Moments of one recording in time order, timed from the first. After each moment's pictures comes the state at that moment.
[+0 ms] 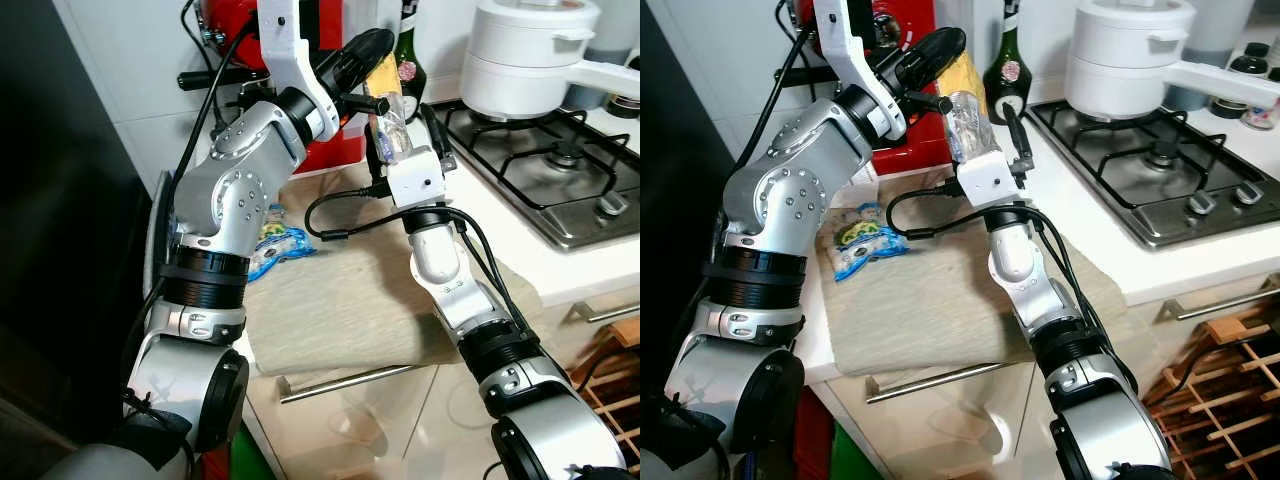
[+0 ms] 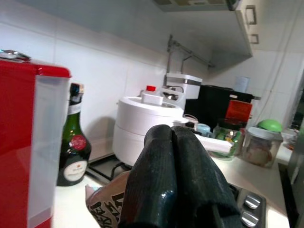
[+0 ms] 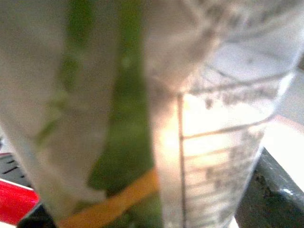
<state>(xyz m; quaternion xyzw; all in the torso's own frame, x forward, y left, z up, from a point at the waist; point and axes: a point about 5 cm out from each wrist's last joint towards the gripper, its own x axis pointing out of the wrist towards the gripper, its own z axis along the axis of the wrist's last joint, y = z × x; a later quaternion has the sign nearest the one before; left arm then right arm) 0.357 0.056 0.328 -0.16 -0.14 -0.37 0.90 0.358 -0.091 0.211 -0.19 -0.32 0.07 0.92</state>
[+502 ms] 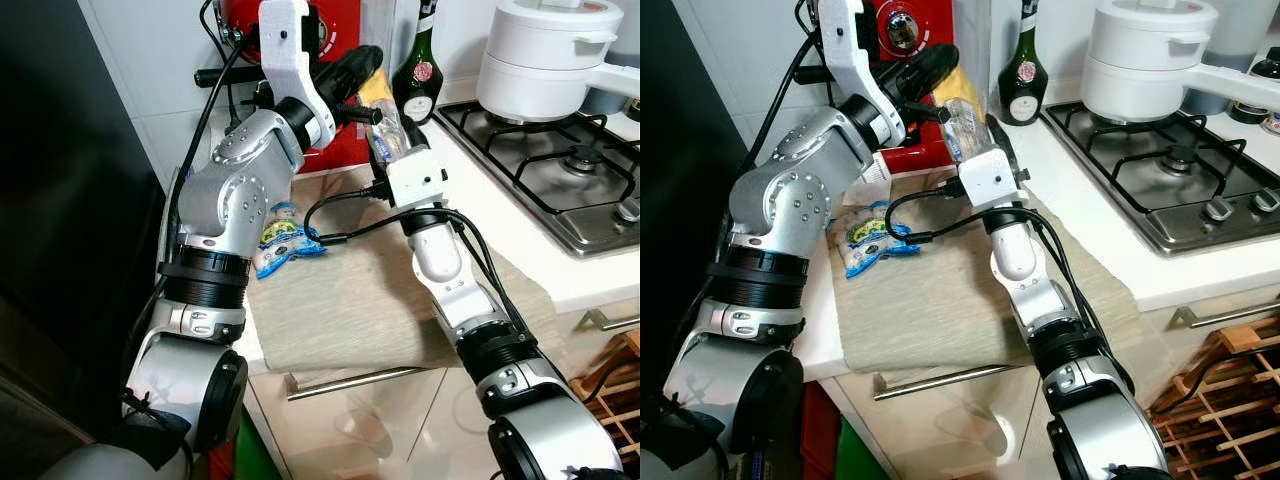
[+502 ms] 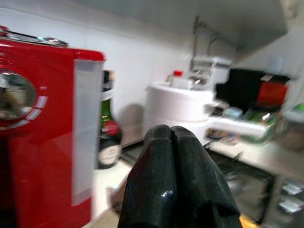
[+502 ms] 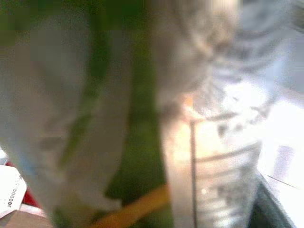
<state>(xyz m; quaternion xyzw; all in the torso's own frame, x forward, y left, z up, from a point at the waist) 0.367 0.060 0.314 -0.10 -0.12 -0.33 0.93 0.361 -0.091 0.206 -0.17 -0.29 0.10 0.94</state>
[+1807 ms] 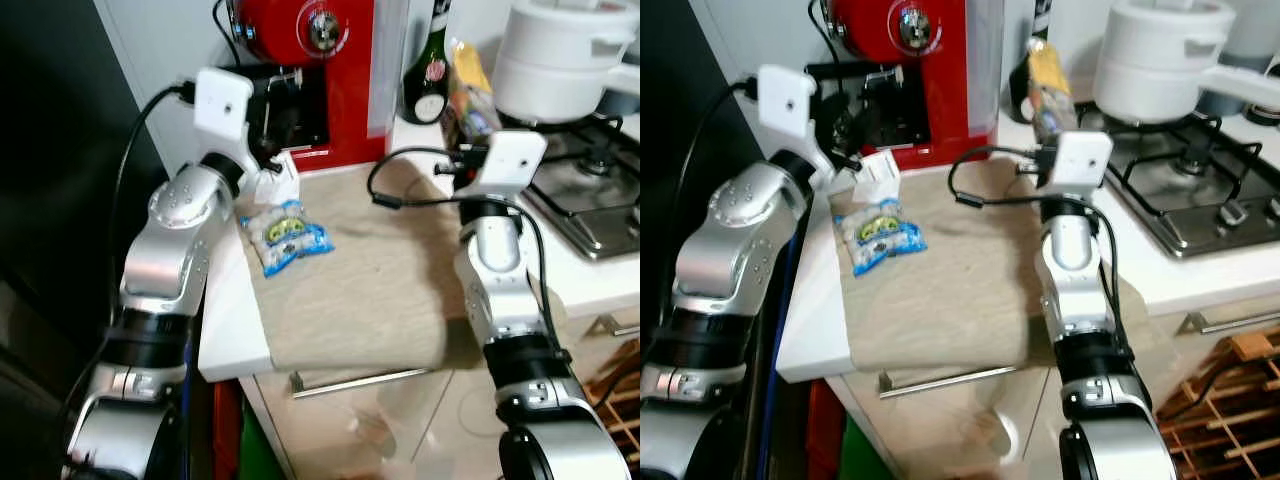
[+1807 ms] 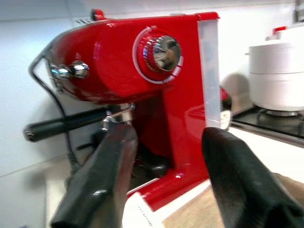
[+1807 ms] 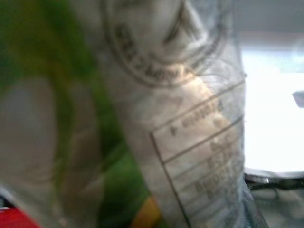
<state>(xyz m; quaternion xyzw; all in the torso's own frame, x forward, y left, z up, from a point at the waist) 0.347 0.133 0.268 0.05 -0.15 -0.16 0.98 0.357 -0.153 0.222 -0.01 -0.25 -0.02 0.97</state>
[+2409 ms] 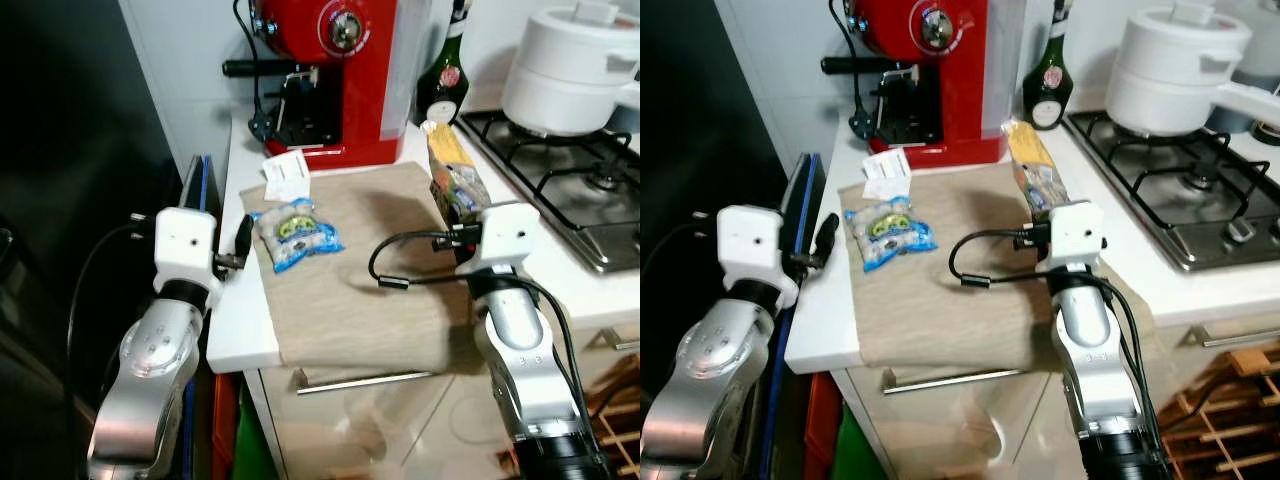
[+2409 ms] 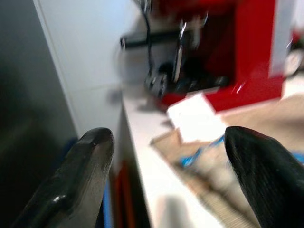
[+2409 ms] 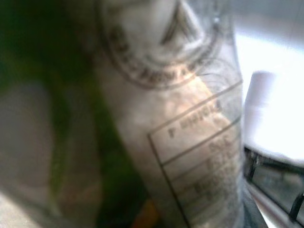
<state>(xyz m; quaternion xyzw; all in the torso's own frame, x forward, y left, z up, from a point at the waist) 0.262 0.155 0.189 0.05 -0.08 -0.05 0.99 0.292 -0.158 0.181 -0.08 -0.19 0.03 0.98</state>
